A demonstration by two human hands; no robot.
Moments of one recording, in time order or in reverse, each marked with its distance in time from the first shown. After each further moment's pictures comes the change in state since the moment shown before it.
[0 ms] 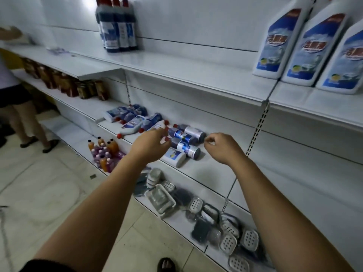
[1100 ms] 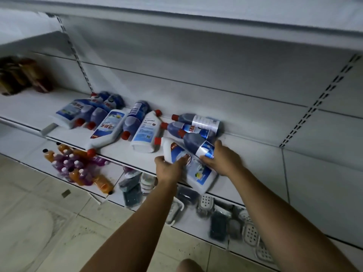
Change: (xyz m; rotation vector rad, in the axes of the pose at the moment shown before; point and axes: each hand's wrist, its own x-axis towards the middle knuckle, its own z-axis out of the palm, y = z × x) left_hand 0.176 -0.132 0.199 -1.186 -0.136 -0.746; right_hand 0.203 0.060 0.233 -0.147 -0.091 0.405
